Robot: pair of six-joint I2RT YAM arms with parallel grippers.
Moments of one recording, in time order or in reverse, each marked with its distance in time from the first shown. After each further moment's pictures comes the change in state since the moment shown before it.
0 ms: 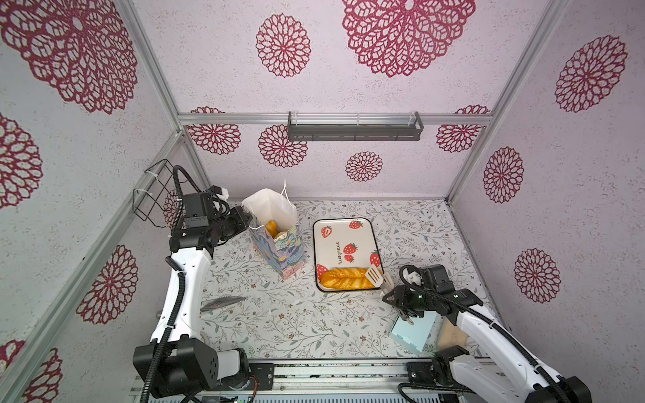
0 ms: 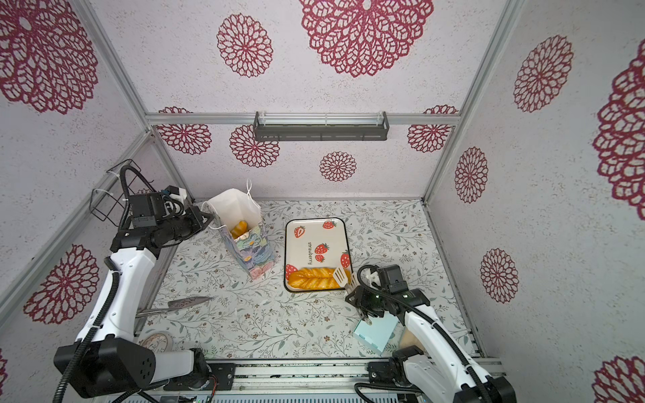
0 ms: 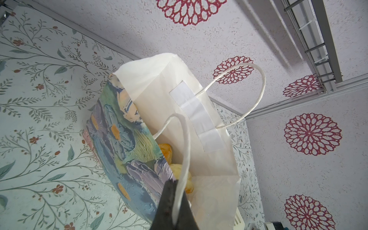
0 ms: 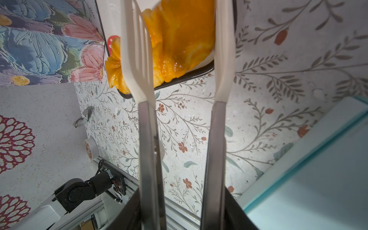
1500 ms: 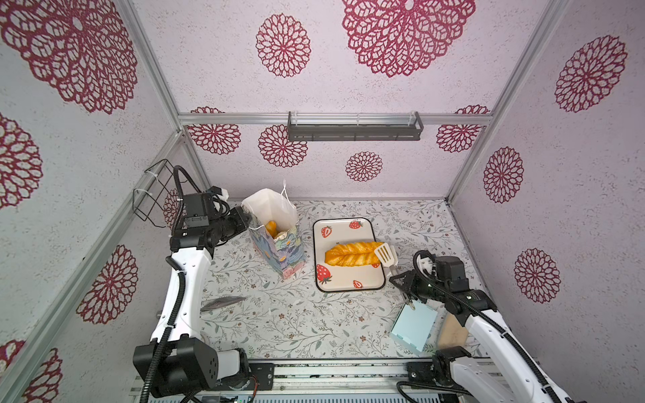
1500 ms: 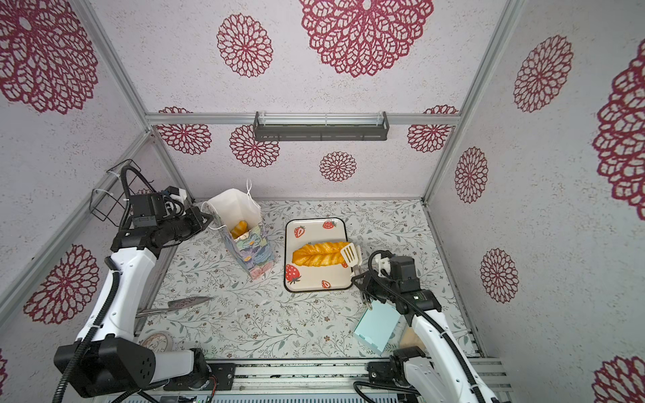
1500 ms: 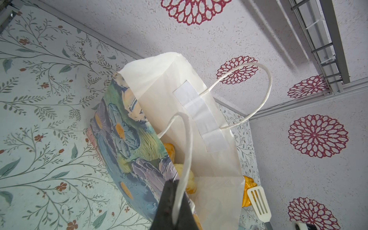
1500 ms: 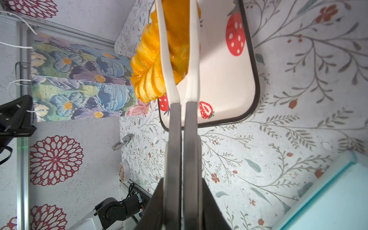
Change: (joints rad) left arm -0.003 0.002 0.000 -0.010 -0.018 0.000; right arm -0.100 -0.091 0.095 0.110 -0.045 0.084
